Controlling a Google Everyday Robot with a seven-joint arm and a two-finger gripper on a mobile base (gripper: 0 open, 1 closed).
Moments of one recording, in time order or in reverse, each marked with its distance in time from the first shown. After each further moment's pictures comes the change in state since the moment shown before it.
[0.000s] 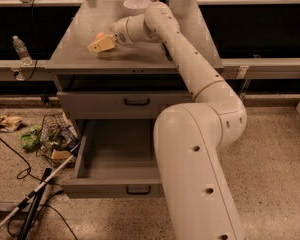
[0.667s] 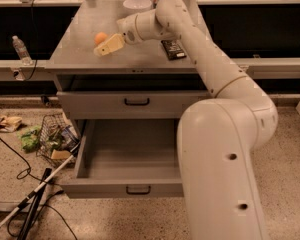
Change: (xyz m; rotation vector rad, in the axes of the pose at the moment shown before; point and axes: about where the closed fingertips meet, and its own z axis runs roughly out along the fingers) arm -0.006 0.027 -0.051 -0.049 0.023 -0.027
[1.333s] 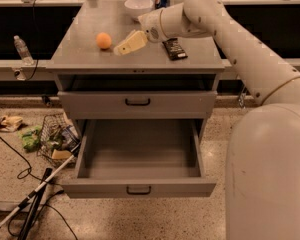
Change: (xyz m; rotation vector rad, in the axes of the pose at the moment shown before) arm 0.000 0.013 -0.095 0.075 0.036 -0.008
